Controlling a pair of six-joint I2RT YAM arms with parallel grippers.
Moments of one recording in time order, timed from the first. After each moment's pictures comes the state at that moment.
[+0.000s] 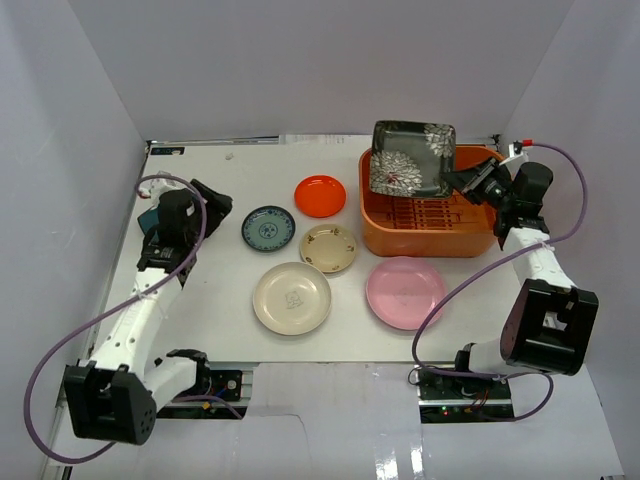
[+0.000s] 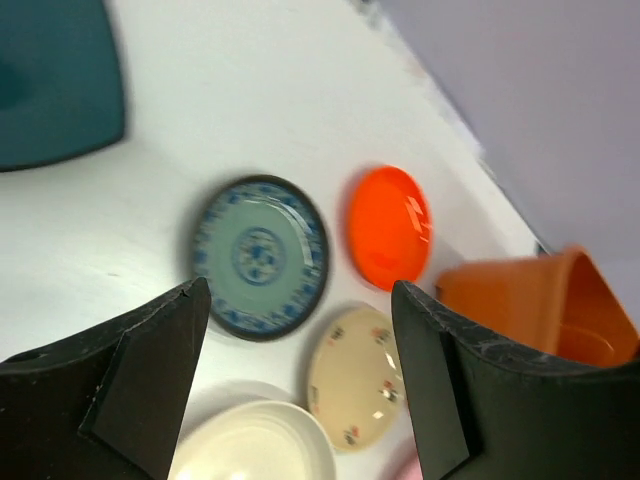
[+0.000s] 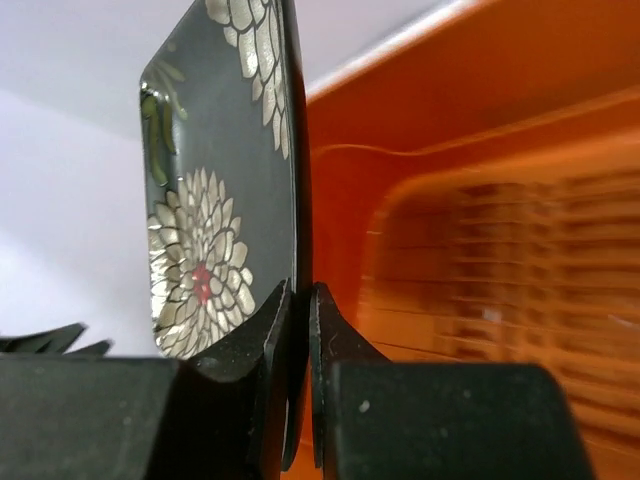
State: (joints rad) left arm -0.17 1.02 0.83 -0.20 -0.14 -0.85; right arm -0.18 1.40 0.92 0.30 -0.73 0.78
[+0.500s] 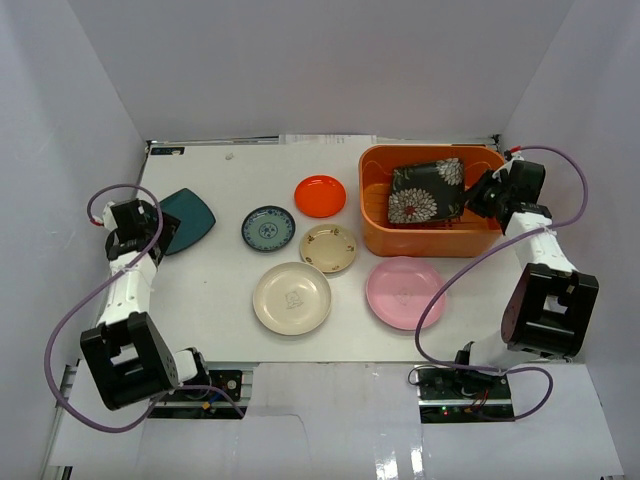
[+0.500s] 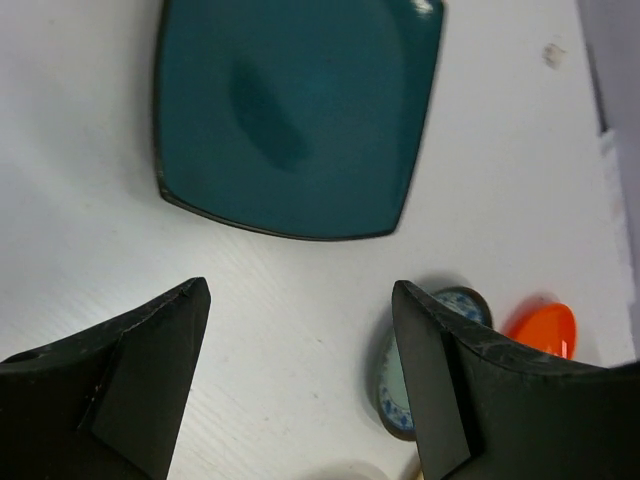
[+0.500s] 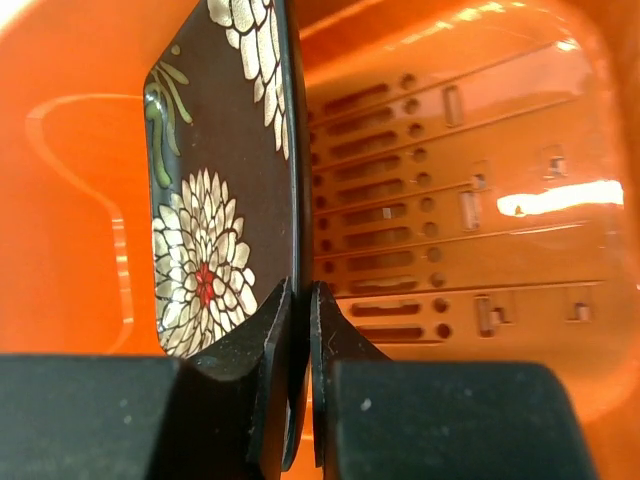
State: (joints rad) left arm 0.32 1.22 0.83 -0.29 -0.01 -0.78; right arm -0.21 1.48 1.06 -0.19 -0.41 0.37
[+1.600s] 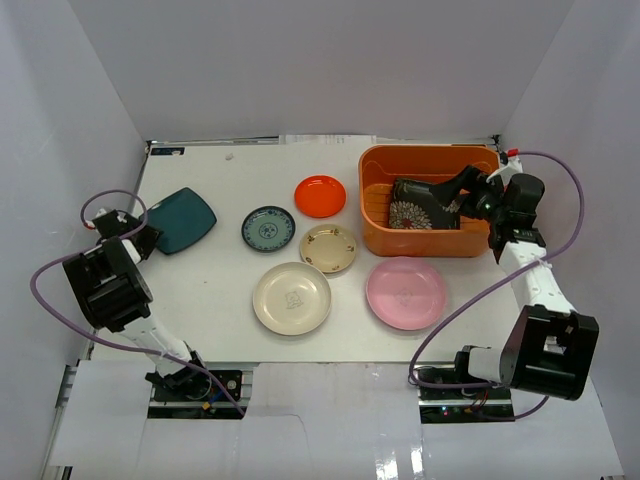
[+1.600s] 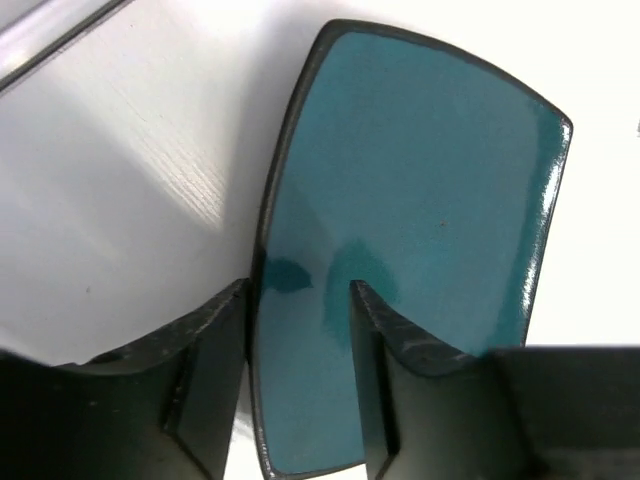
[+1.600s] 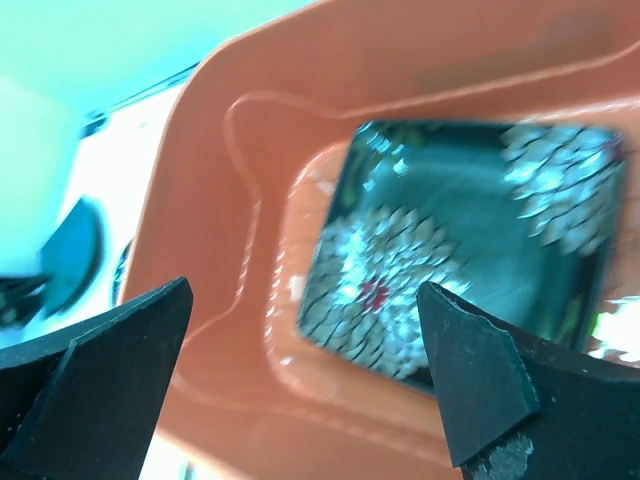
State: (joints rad) left arm 0.54 1.77 0.87 0.17 0.22 -0.60; right arm -0.16 1.30 0.89 0.08 -0.55 0.42
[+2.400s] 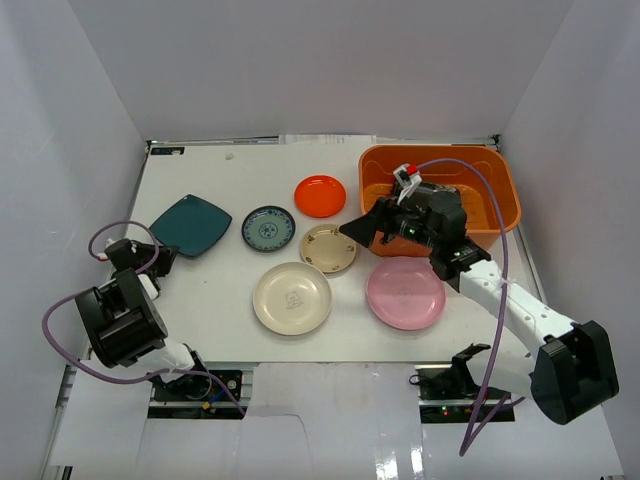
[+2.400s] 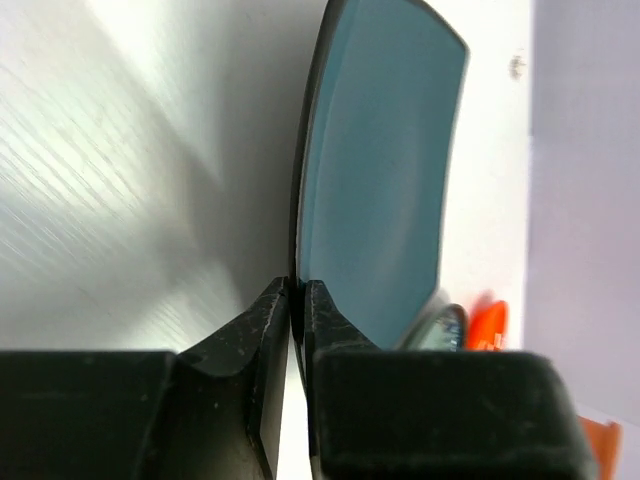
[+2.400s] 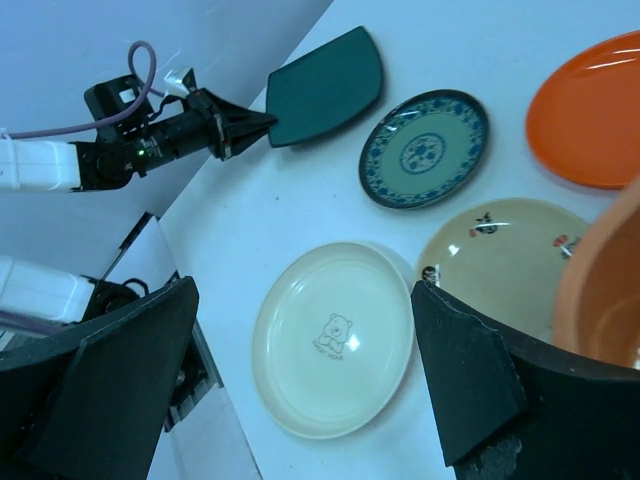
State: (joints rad) left arm 0.55 1.51 0.50 0.41 0.36 -0.87; right arm 0.46 1.14 0.75 0.27 -0.59 0.54
